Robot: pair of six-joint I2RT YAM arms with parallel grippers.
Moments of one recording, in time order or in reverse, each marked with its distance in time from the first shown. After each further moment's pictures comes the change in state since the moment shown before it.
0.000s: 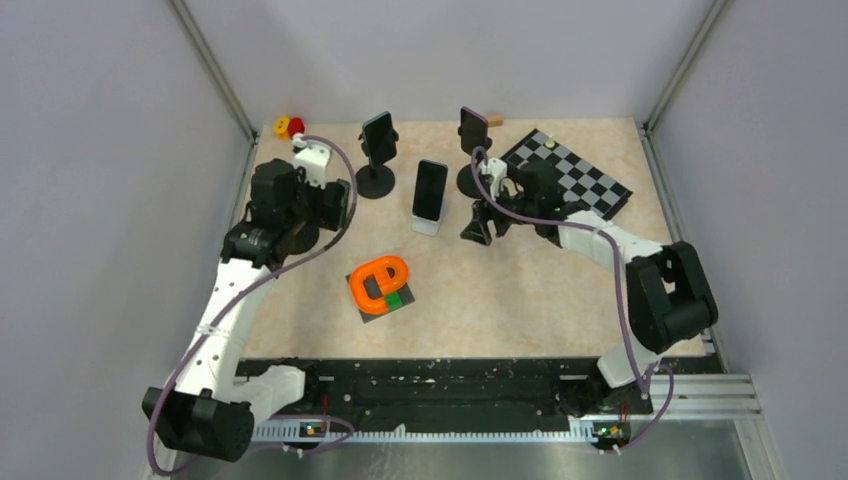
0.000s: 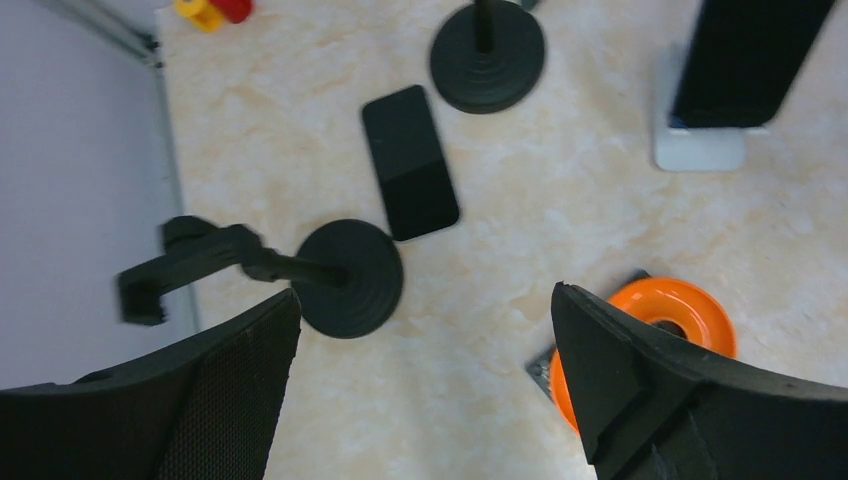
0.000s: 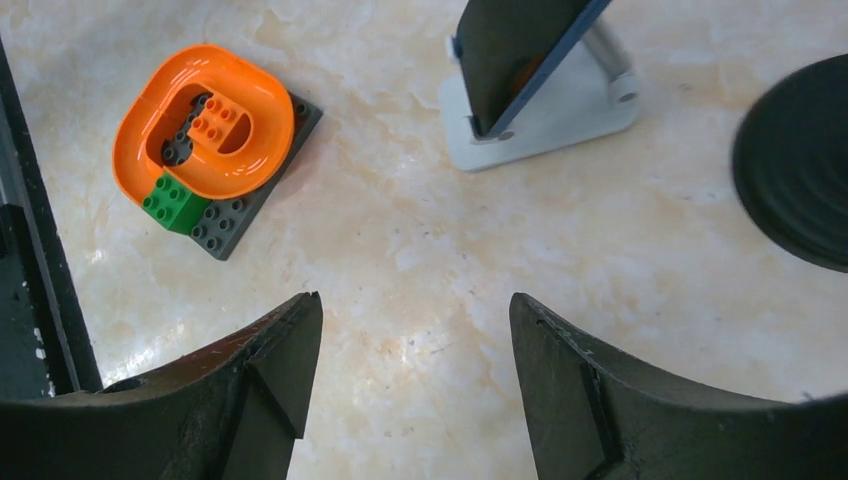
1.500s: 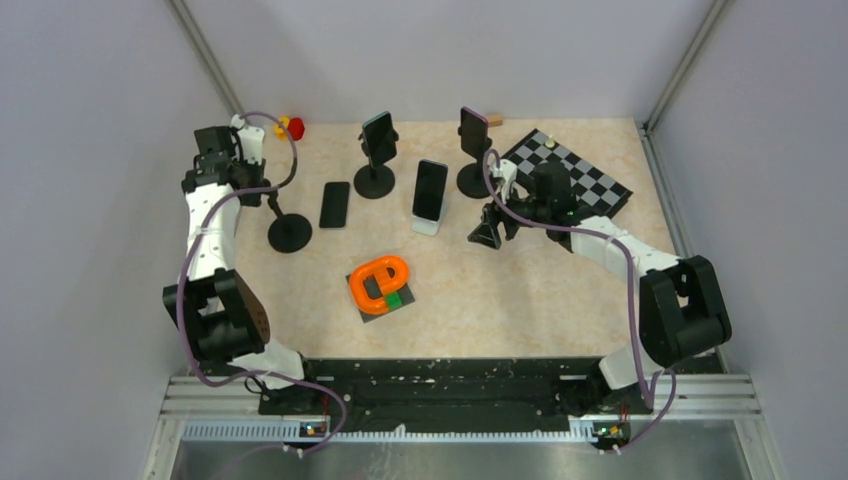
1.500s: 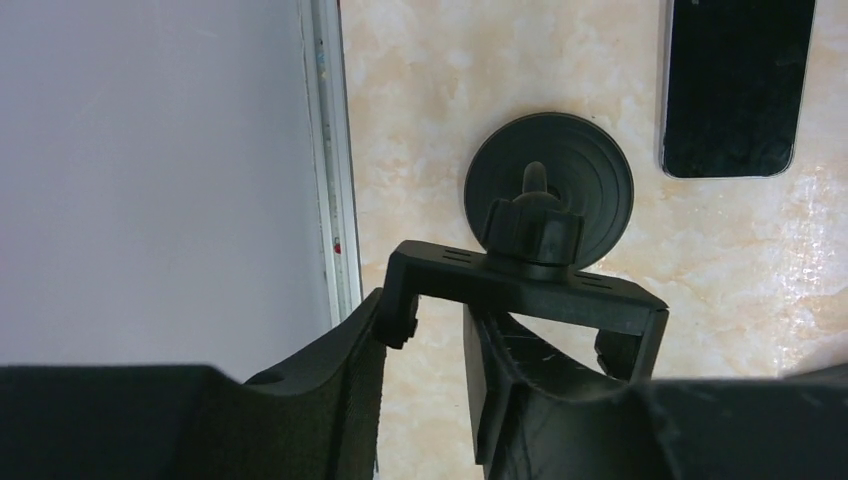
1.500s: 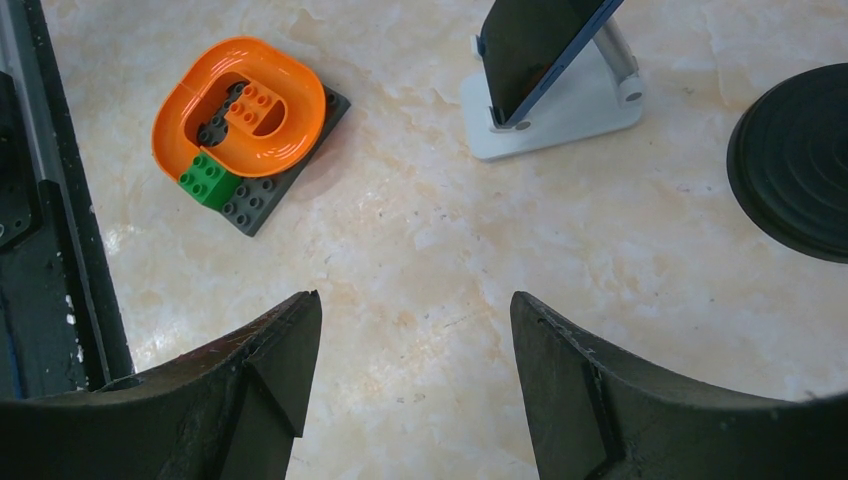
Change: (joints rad) left arm 0.497 0.499 0.377 -0.200 0.030 0.187; right arm -0.056 -0.126 -0.050 -0.043 -0.074 -0.037
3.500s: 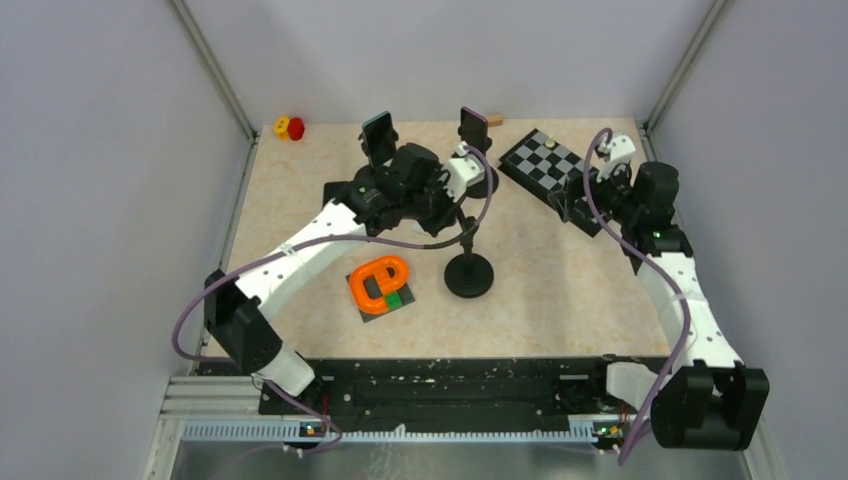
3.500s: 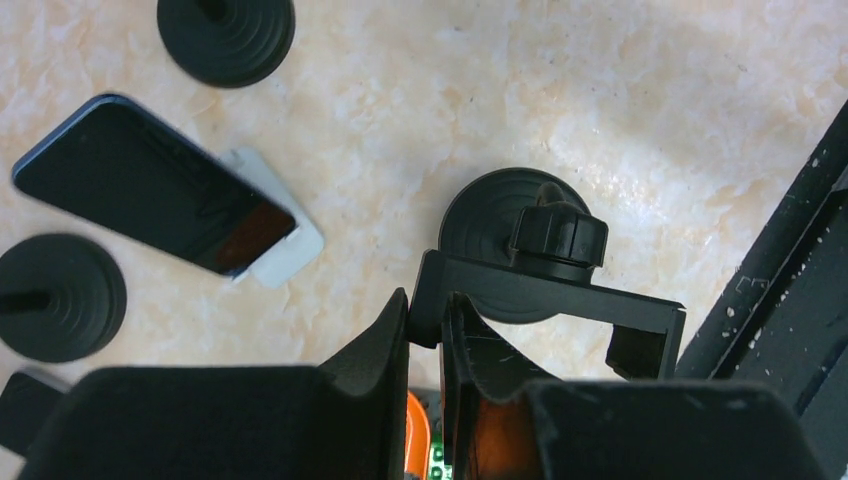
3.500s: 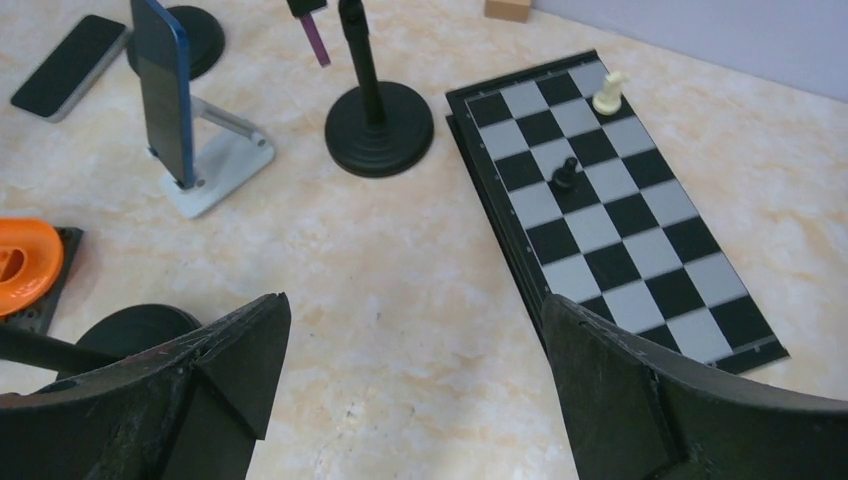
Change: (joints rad) left arm -1.008 -0.029 0.057 0.046 0.193 -0.213; right arm -0.405 -0.379 -0.038 -0.089 0.217 0.054
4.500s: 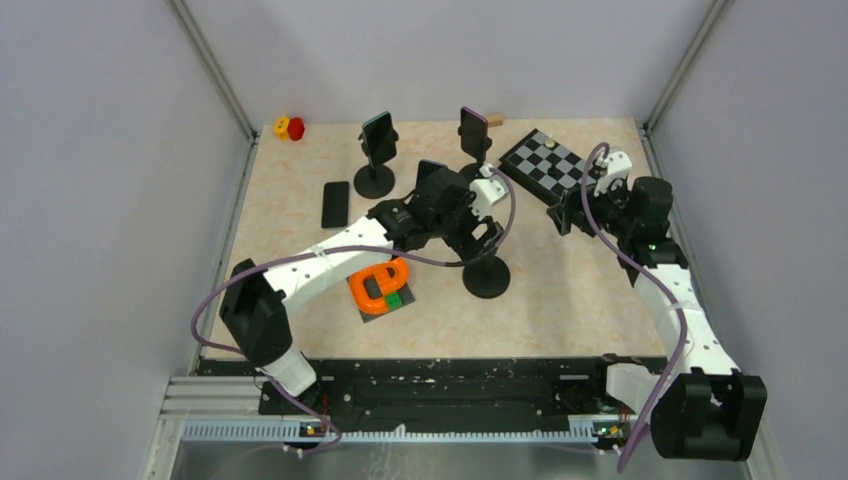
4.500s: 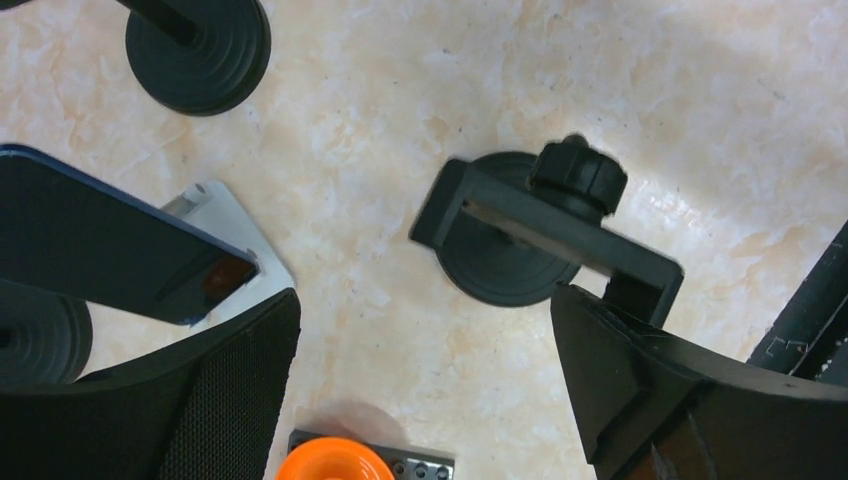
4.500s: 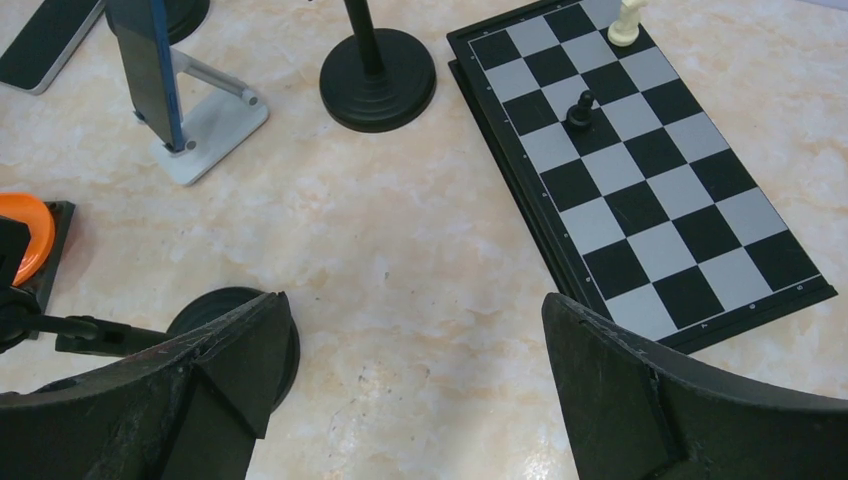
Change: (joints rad) left arm -0.151 0.111 -0.067 0.205 -0.161 -0.057; right arm 0.000 -0.089 -0.135 0.010 0.057 0.029
